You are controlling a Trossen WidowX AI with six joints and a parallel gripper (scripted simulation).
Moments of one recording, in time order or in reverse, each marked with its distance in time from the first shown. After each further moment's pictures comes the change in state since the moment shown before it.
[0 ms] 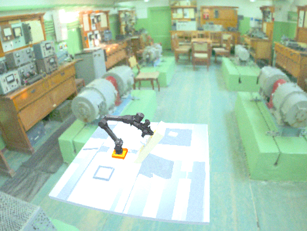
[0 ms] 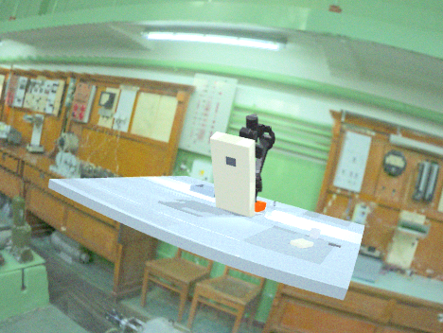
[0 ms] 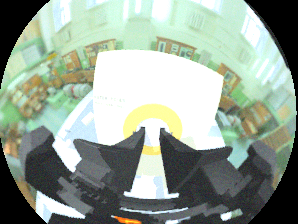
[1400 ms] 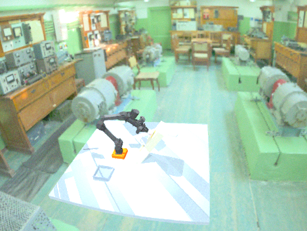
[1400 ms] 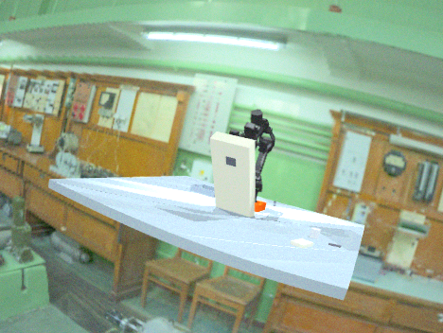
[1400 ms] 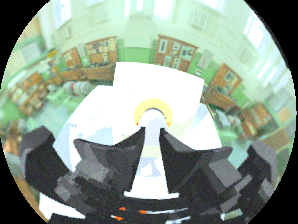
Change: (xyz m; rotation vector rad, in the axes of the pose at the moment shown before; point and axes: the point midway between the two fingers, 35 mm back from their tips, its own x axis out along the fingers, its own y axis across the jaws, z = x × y) arm -0.053 0.001 -0.001 -0.017 0.020 0.004
